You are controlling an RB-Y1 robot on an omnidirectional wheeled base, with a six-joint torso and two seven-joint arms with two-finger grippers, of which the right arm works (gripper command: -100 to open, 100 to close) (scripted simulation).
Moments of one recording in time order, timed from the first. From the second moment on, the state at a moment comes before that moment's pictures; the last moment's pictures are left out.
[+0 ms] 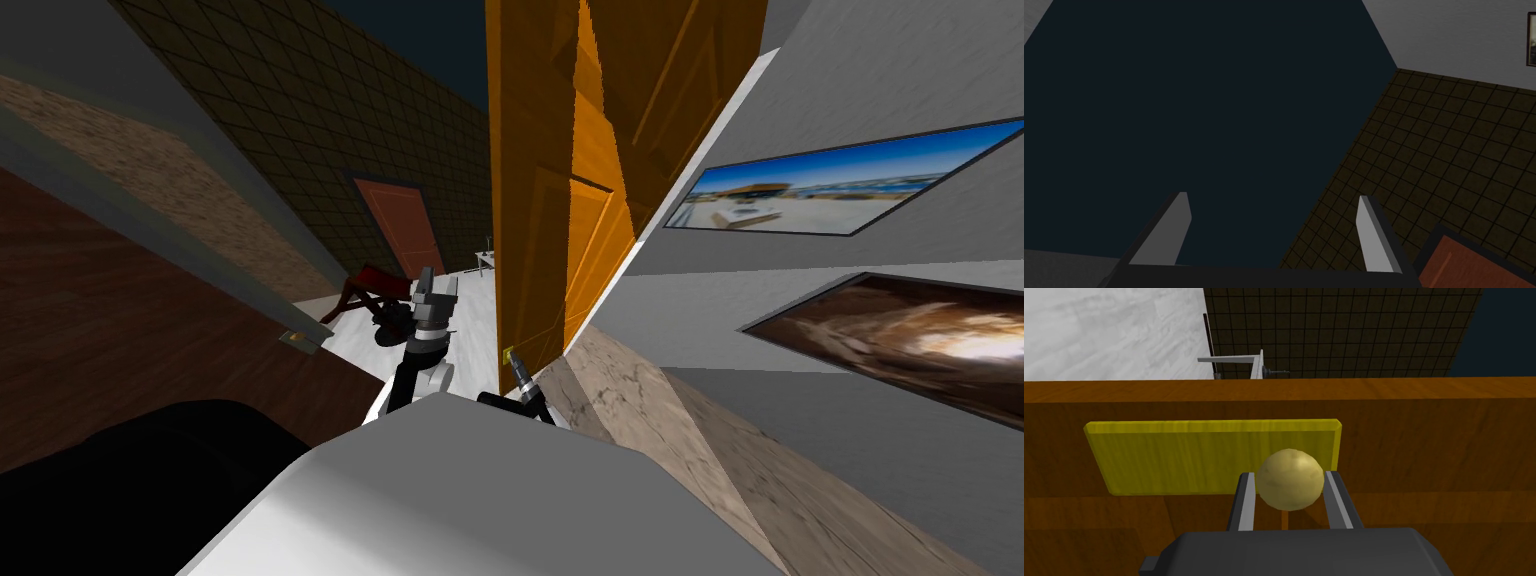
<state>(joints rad) -0.03 -0.07 0.68 -0.84 0.01 -0.77 -0.08</state>
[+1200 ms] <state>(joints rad) -0.03 -0.08 0.60 -0.82 -0.01 -0.76 -0.06</state>
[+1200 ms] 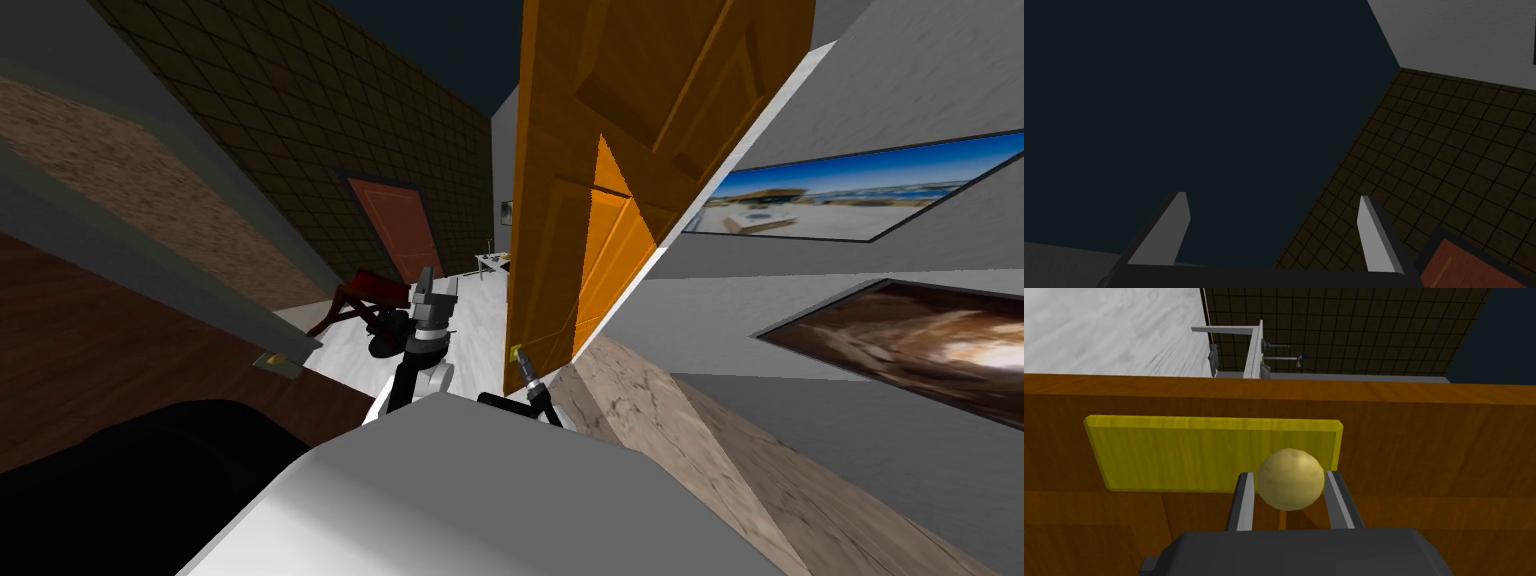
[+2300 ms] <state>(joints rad) -0.04 -0.08 0.53 -0.82 -0.03 -0.75 -0.03</state>
